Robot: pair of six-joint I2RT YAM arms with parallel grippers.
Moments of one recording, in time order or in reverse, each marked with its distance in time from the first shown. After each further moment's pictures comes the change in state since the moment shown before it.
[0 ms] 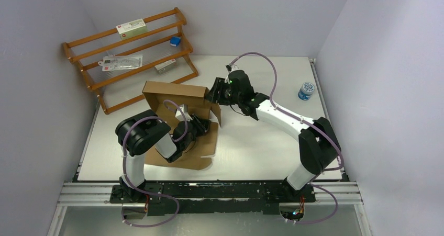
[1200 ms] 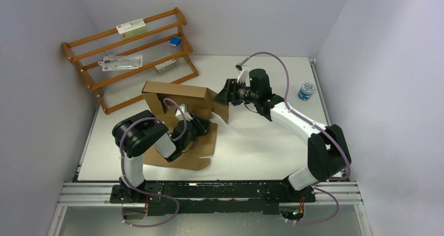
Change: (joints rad) left arm 0.007 -0.035 0.000 -0.055 0.016 0.020; right arm -0.171 -0.097 -0.122 0.101 -0.422 -0.159
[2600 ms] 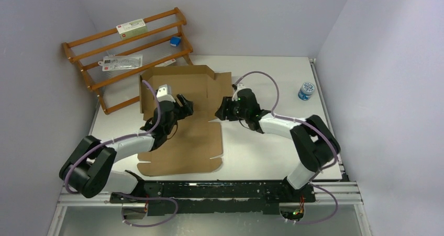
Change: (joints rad) left arm 0.197 -0.546 0.078 -0.623 -0.023 0.248; right arm 0.085 0.075 -0.237 0.175 0.344 -0.016
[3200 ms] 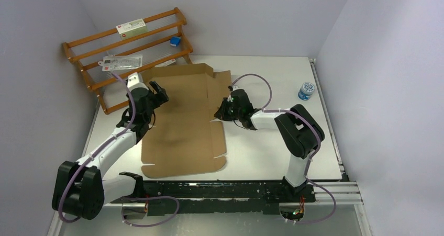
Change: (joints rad) left arm 0.296 -0.206 0.114 -0.341 -0.001 0.087; right arm 0.025 0.242 0.084 0.084 0.004 0.116
